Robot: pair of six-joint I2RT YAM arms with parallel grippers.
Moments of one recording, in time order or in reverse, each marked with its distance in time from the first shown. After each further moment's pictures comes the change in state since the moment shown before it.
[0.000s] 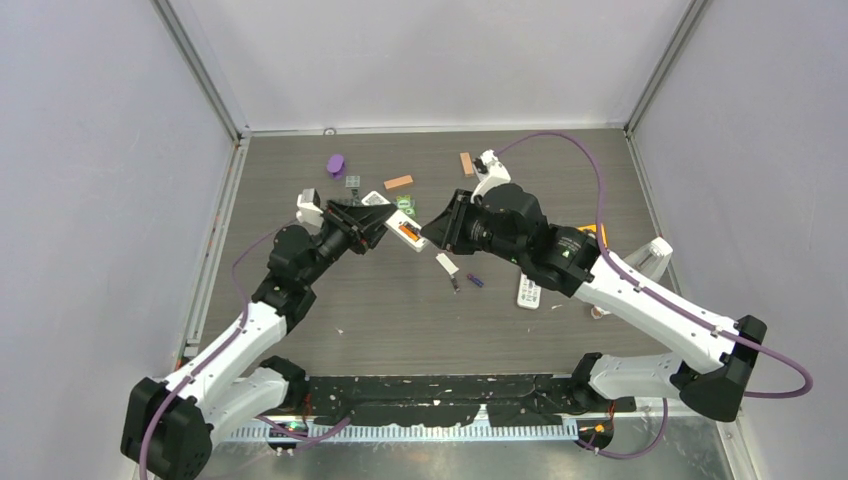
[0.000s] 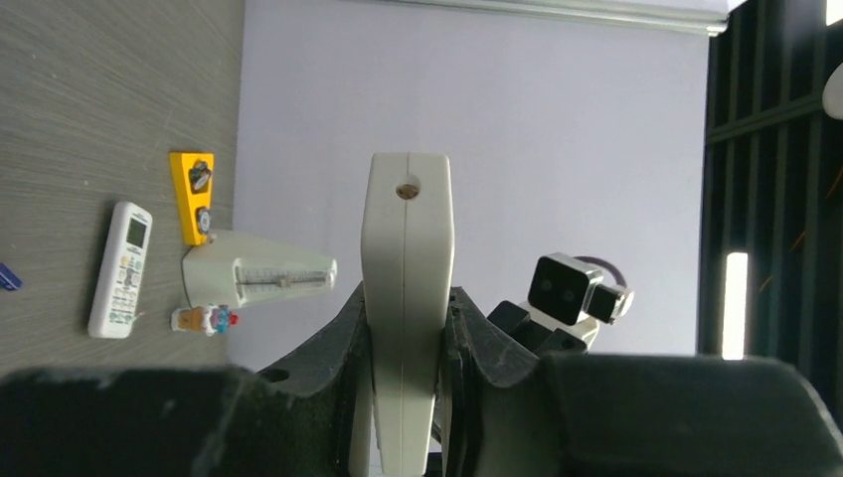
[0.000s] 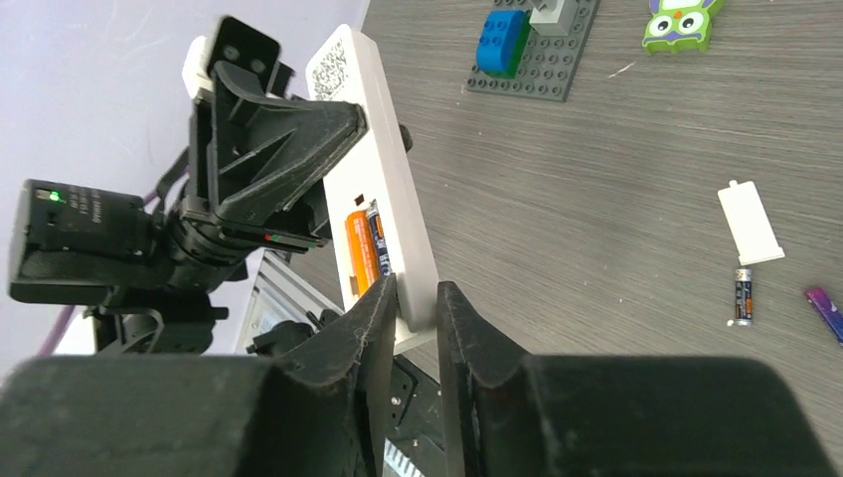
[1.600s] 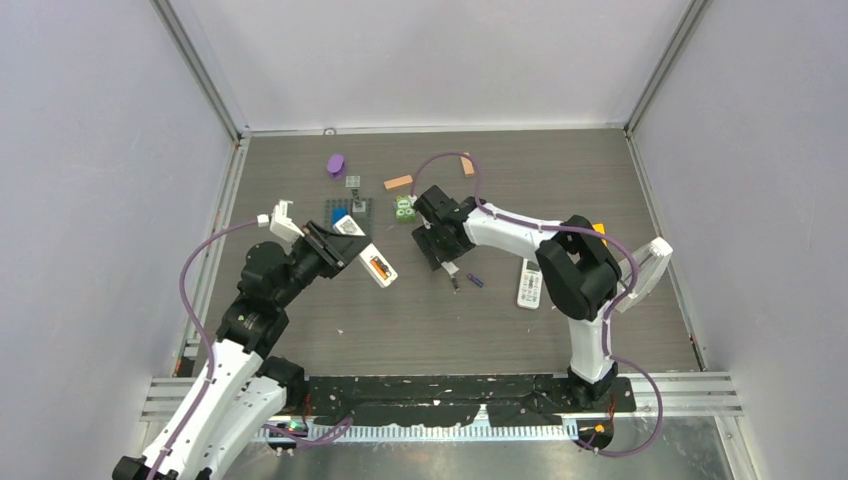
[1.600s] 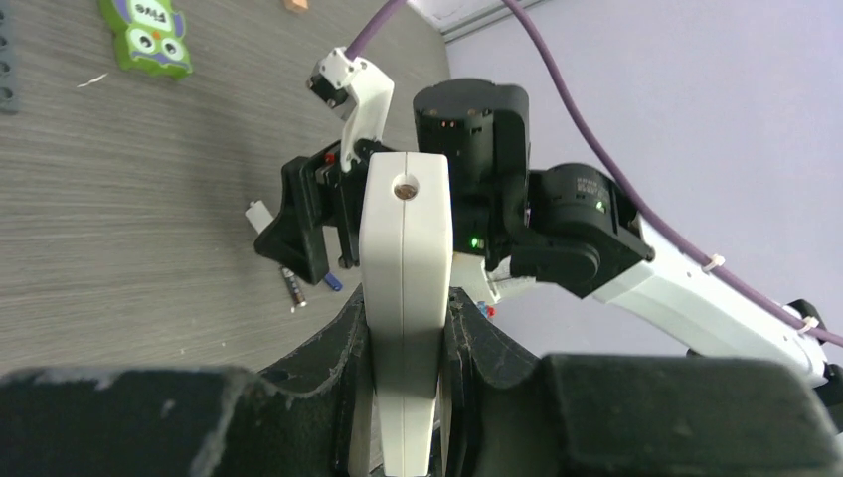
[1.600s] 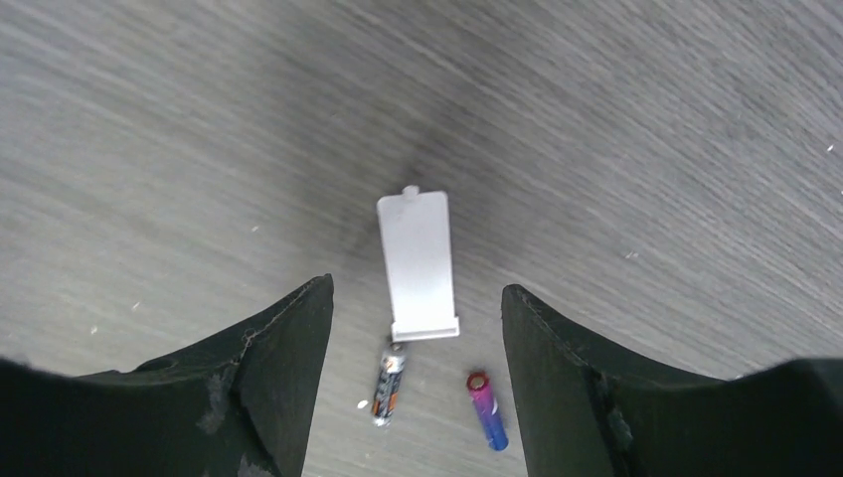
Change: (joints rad) left arm 0.100 -0.327 0.052 -0.559 -0.003 0.673; right arm -0.151 0.759 0.177 -0.199 0.017 -0.662
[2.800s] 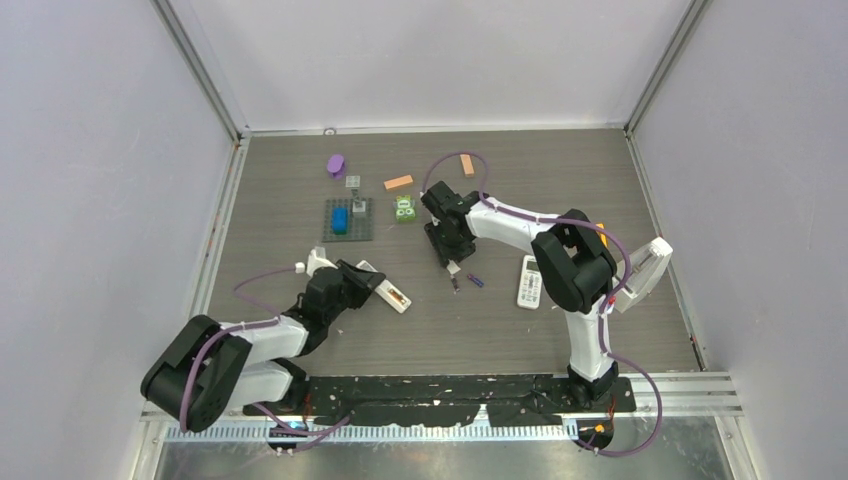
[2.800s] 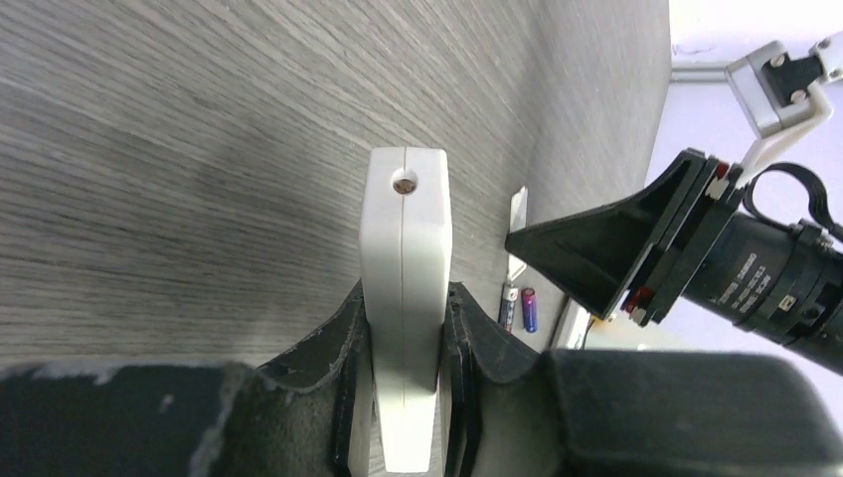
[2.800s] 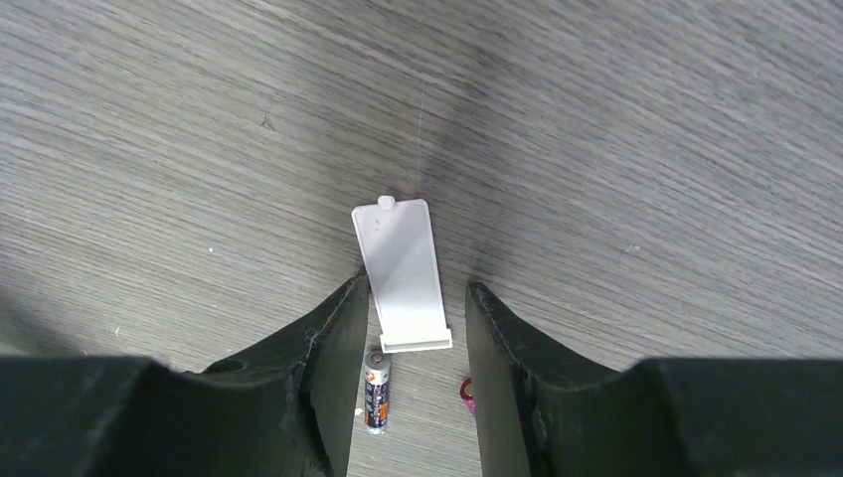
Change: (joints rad) left arm -0.153 0.589 -0.421 0.651 -0.310 -0.219; right arm -0.070 0.078 0.048 -0.068 -0.056 0.084
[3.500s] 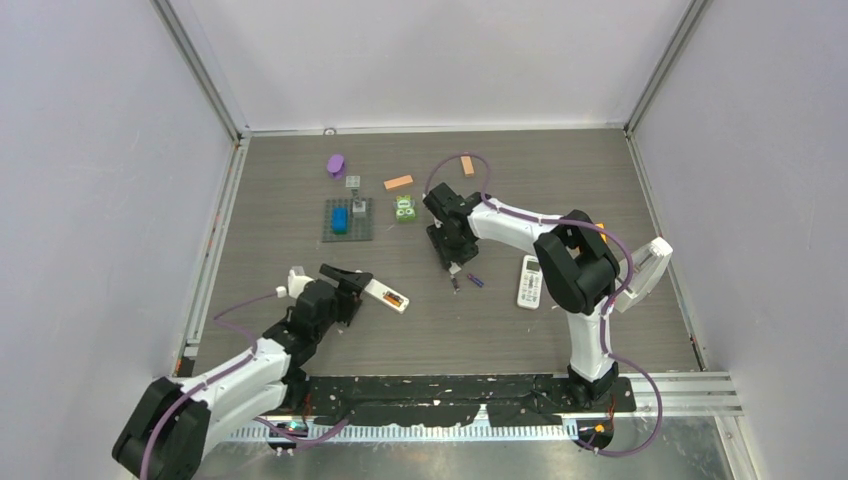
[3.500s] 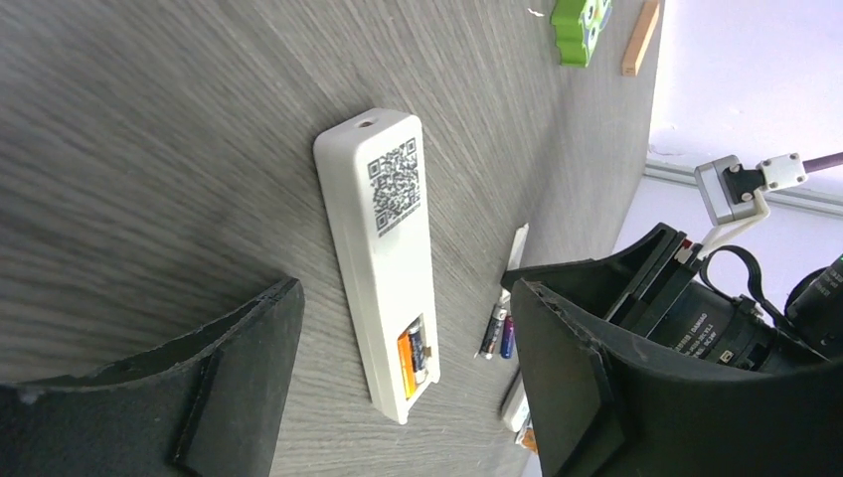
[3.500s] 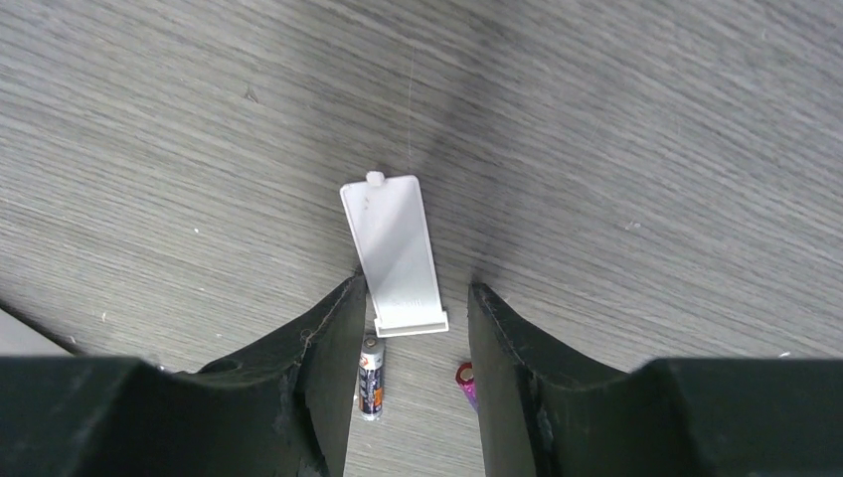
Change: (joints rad) left arm -0.024 -0.309 -0.066 -0.300 -0.153 -0.232; right arm 0.000 -0.012 -0.017 -0.013 -0.002 0.003
